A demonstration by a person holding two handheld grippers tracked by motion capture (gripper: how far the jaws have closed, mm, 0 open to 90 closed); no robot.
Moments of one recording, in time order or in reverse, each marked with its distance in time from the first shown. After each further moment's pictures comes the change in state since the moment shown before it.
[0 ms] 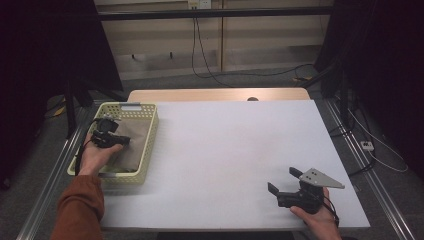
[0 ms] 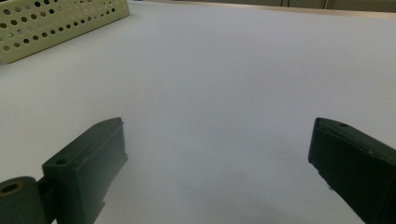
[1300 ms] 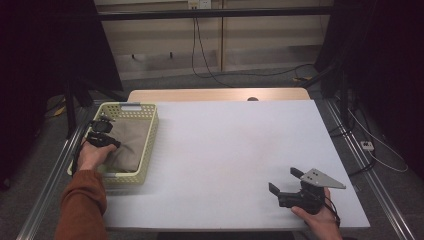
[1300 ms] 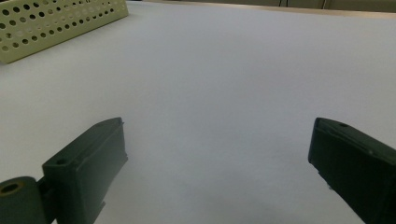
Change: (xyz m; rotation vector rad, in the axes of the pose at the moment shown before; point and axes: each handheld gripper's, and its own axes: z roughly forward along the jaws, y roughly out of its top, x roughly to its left) left arm 0.026 -0.004 0.006 0.142 0.088 -0.147; right arm -0.001 -0.001 -0.002 -0.002 -0.005 0.005
